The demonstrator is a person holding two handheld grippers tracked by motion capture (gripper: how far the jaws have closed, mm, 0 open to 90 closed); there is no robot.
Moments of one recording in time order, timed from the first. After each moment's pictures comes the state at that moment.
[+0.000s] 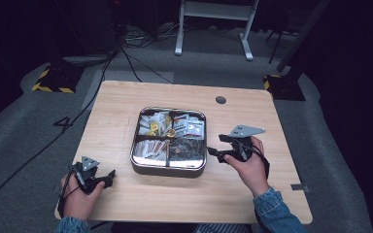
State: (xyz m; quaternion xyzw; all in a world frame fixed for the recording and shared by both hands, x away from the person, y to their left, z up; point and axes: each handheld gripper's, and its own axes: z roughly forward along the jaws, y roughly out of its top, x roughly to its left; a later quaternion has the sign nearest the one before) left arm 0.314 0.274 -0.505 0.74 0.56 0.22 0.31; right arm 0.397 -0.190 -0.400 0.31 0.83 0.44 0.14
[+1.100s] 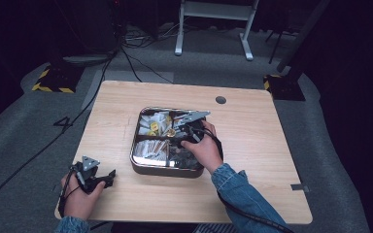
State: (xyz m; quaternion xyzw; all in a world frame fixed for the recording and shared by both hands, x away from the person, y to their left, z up) left arm 0.314 0.274 -0.505 0.74 0.56 0.22 0.31; right arm 0.463 -0.069 -0.431 0.27 0.86 0.41 0.11
